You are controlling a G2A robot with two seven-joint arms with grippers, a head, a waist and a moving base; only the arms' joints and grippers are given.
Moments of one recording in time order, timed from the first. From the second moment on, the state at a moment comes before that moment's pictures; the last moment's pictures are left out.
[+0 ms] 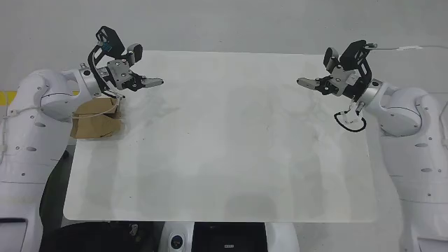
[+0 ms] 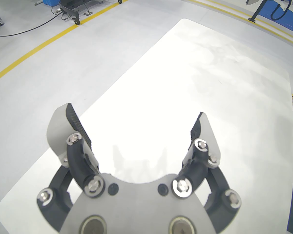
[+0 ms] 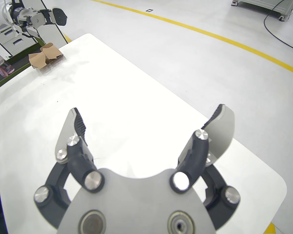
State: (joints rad) left arm 0.79 -0.84 -1.26 -1.30 0.75 -0.93 -0.36; right arm -0.93 -1.05 1.46 -1.45 -0.74 -0.82 0.51
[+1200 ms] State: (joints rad) left arm 0.68 -0.82 -1.28 -1.11 -0.09 -0.55 -1.00; right arm -0.93 -1.05 1.46 -1.45 -0.74 -0.82 0.51
